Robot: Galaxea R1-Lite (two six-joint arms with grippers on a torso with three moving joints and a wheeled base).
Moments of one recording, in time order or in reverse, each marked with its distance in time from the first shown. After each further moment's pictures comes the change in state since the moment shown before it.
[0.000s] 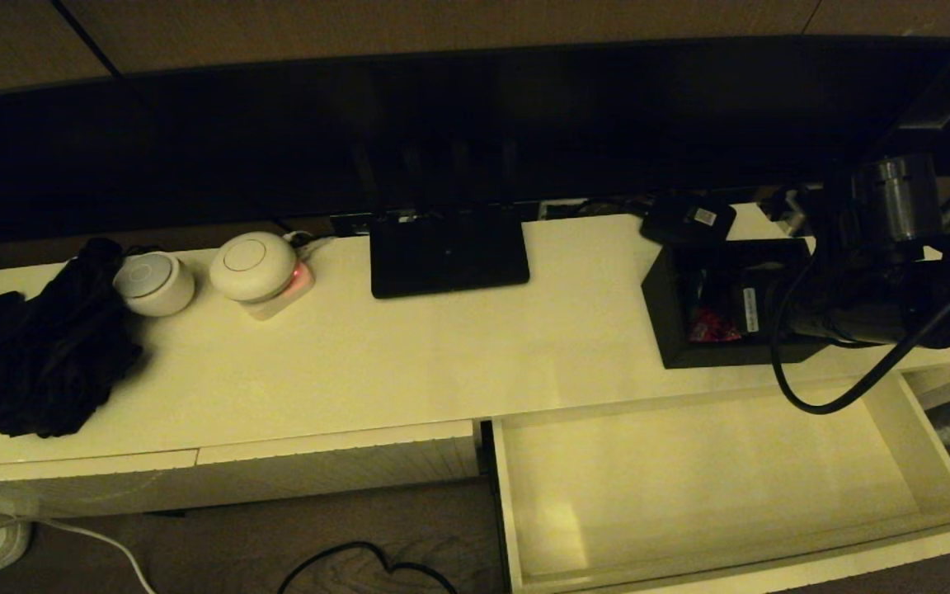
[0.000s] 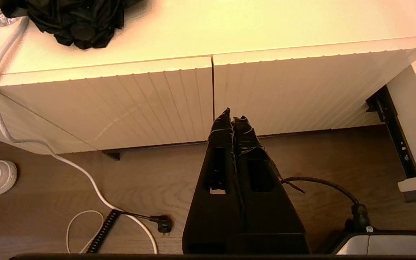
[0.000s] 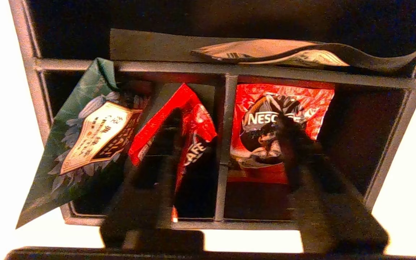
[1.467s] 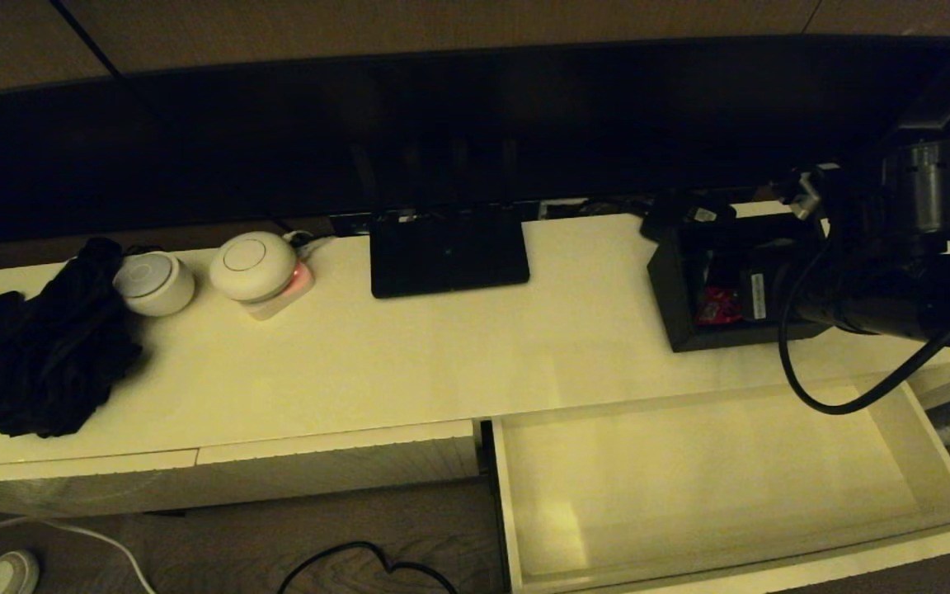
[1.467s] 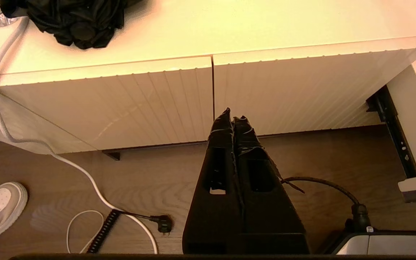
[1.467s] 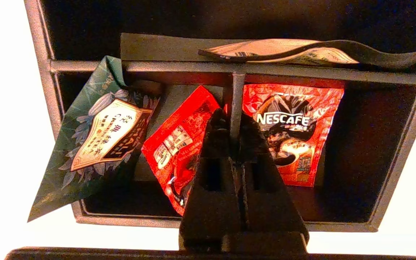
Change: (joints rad) left arm 0.000 0.000 0.000 0.000 0.000 0.000; right arm 0.007 -0.042 0.032 -0.099 -0.011 -0.059
